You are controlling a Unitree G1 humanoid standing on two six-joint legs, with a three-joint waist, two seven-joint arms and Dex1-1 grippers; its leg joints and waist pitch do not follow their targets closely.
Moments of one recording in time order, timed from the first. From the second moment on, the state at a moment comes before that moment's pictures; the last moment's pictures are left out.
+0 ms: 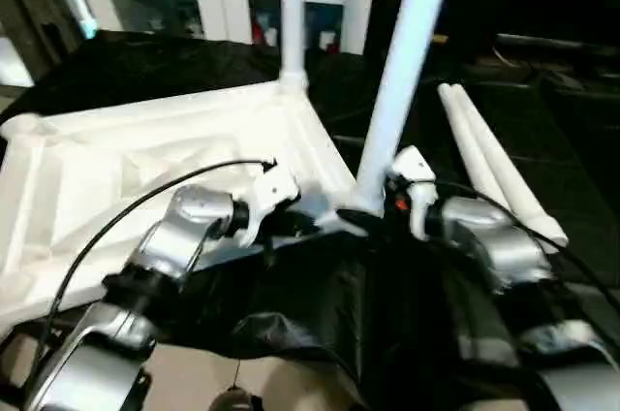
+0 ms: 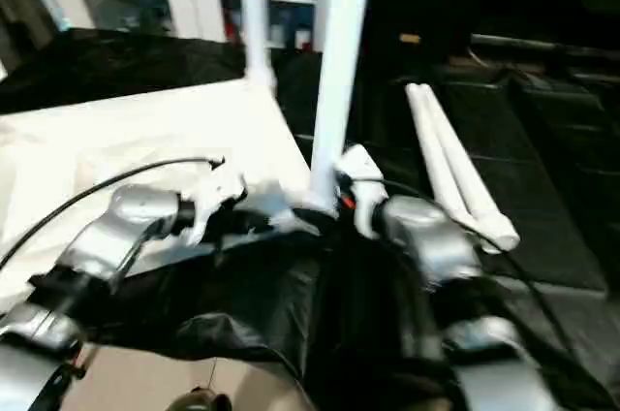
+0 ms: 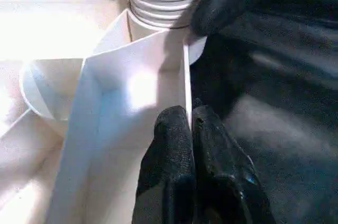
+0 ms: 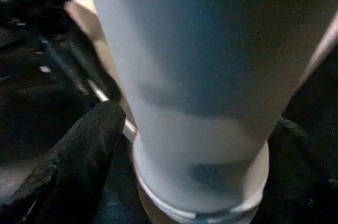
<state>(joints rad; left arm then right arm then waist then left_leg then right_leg) -0.58 0.37 -0.29 0.48 -0.02 0.20 -1.16 -0.54 -0.34 0.16 0.48 0.16 0.30 1.03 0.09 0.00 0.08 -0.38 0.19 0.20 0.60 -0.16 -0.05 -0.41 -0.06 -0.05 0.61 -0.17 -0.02</state>
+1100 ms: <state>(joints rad) -0.70 0.20 -0.25 0.66 0.03 0.29 -0.83 -0.60 -0.09 0.00 0.64 0.10 0.25 0.42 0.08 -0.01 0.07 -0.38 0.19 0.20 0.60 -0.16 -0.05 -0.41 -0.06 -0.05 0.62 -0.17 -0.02</state>
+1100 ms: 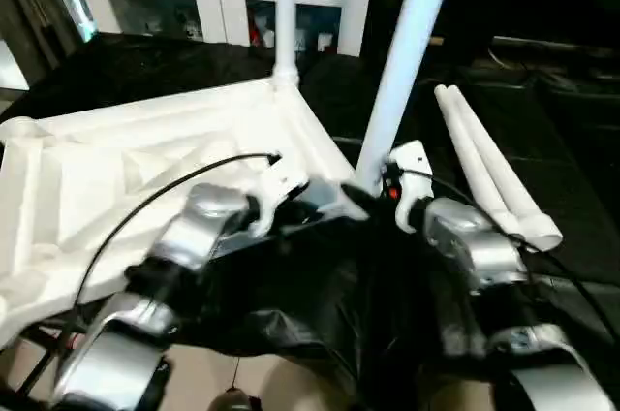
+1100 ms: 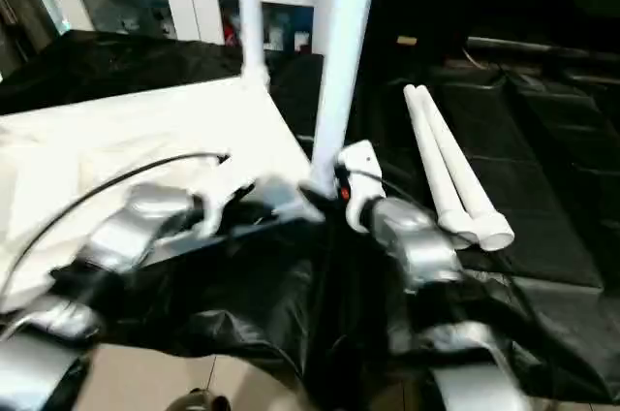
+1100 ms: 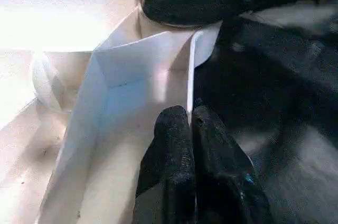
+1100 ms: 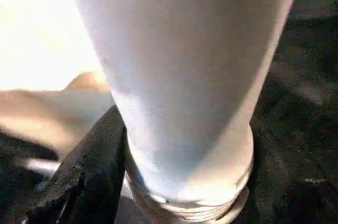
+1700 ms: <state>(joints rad) -0.66 0.26 -0.24 0.61 0.03 0.25 -0.90 -0.61 -0.09 0.01 0.68 0.09 0.19 0.54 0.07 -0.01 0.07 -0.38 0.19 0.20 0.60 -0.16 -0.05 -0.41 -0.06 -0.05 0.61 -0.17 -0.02</state>
